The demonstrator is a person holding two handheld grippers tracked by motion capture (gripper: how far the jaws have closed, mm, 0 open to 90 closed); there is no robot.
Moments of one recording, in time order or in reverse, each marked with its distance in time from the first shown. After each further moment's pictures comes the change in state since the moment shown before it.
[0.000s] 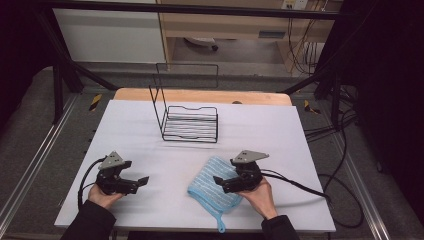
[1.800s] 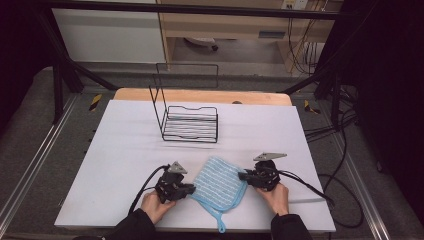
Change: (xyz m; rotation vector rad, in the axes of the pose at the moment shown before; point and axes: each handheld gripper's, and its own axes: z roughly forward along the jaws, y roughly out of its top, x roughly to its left) left arm -0.118 0.038 0.092 0.249 -0.175 -0.011; right arm -0.058 -0.046 -0.007 0.131 -0.047 0.212
